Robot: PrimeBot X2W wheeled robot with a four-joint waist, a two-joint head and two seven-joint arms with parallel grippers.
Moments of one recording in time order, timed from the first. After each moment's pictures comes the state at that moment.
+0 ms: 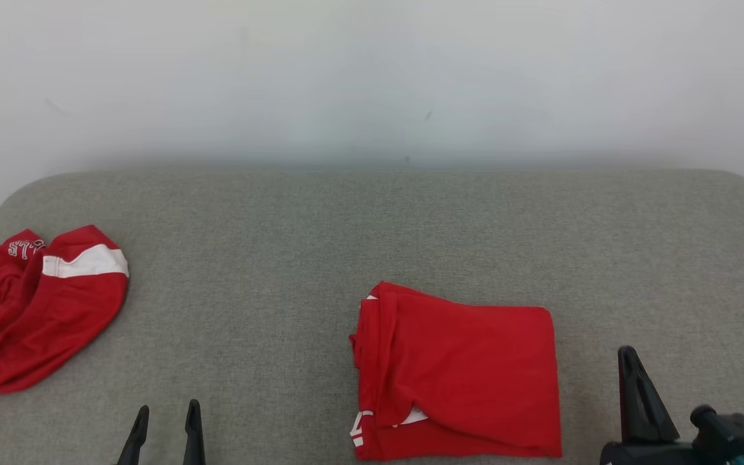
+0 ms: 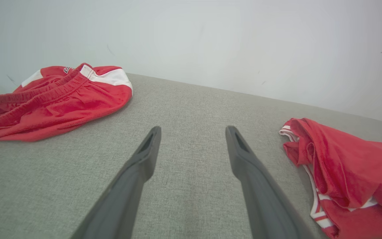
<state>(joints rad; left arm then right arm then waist) 0.06 0.05 0.03 0.22 -0.24 -0.13 -0.26 0.00 -0.09 -0.03 0.21 0.23 0.13 -0.26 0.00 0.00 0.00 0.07</state>
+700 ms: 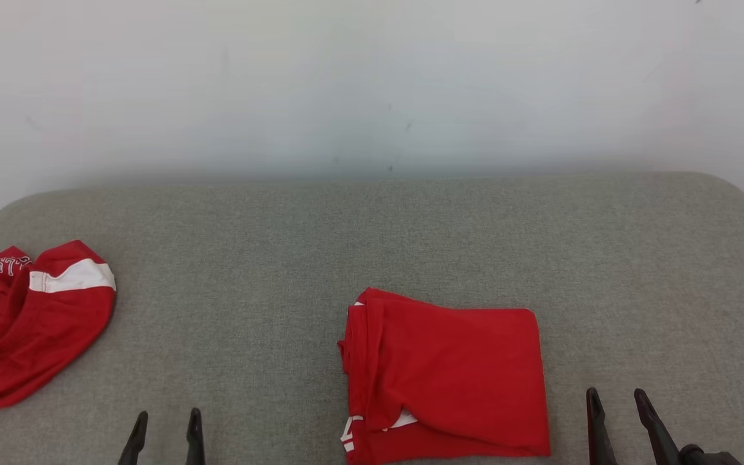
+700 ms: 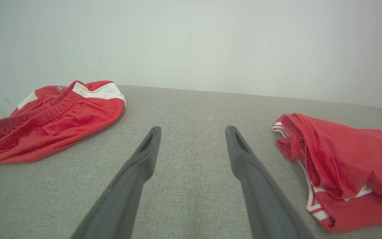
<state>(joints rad) 0.10 0.05 0.04 0.17 -0.17 -0.13 -0.26 0.12 -0.05 -0.04 0.17 0.20 0.13 -0.26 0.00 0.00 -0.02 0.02</state>
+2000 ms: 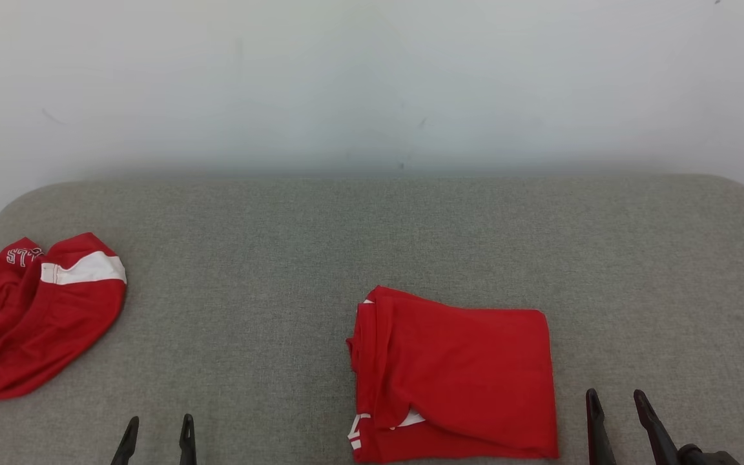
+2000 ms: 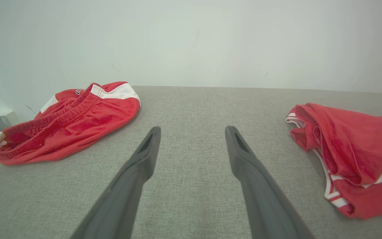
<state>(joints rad) 0.12 0.05 0.06 0.15 -0.08 -0.13 -0.26 0.12 -0.05 -0.04 0.19 0.19 0.13 -0.26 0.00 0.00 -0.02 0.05</state>
